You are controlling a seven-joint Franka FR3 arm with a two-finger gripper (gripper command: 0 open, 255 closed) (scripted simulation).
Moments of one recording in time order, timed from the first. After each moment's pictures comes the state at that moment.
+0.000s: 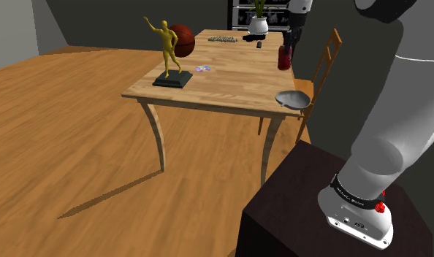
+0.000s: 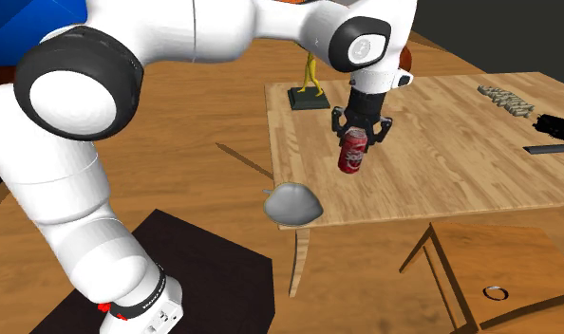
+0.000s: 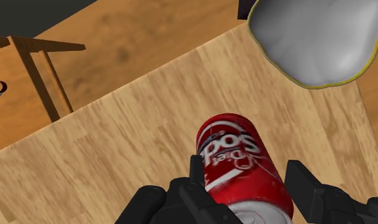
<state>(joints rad) -0.26 0.19 -0.49 -1.61 0.10 1.78 -0.76</state>
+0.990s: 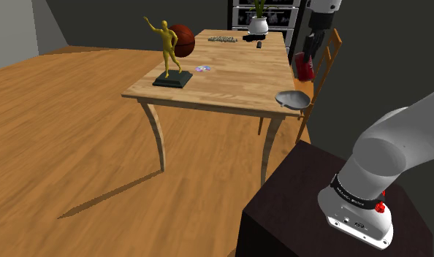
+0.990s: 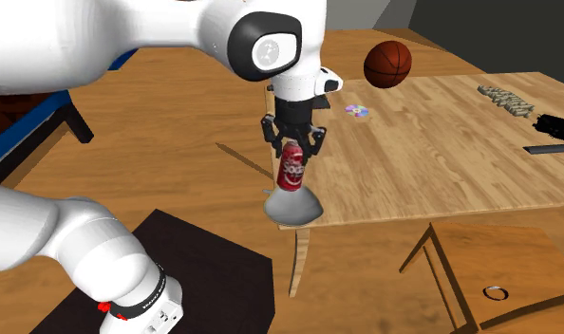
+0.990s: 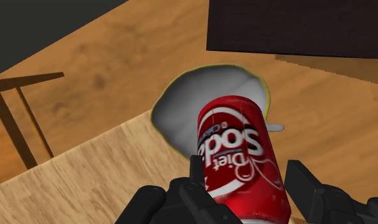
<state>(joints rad) -0.23 -0.44 -0.38 -2.19 -0.16 1.78 -0.55</state>
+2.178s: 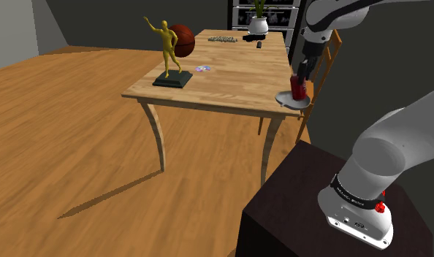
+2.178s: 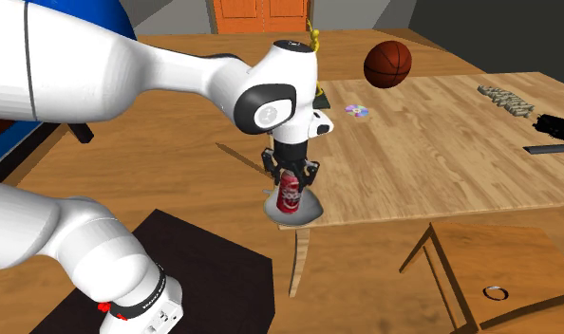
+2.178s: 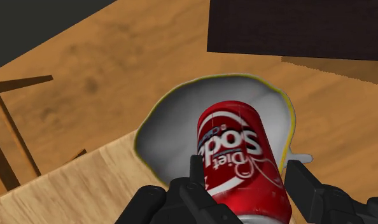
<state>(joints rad) -0.24 -0.42 -0.42 -2.41 -0.18 2.02 -0.54</state>
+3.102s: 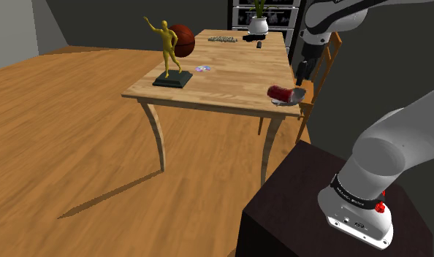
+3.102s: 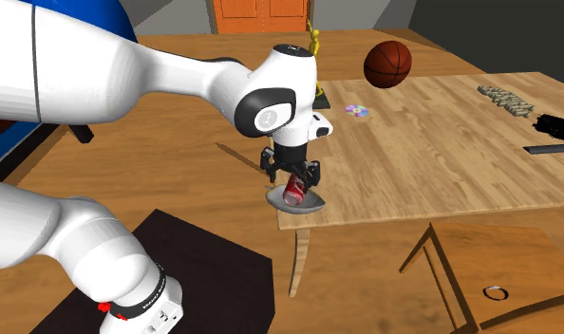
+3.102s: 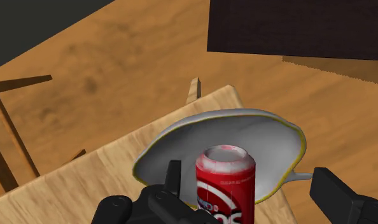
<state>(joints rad) -0.24 -0.41 -0.42 -2.43 -0.18 2.04 -0.54</state>
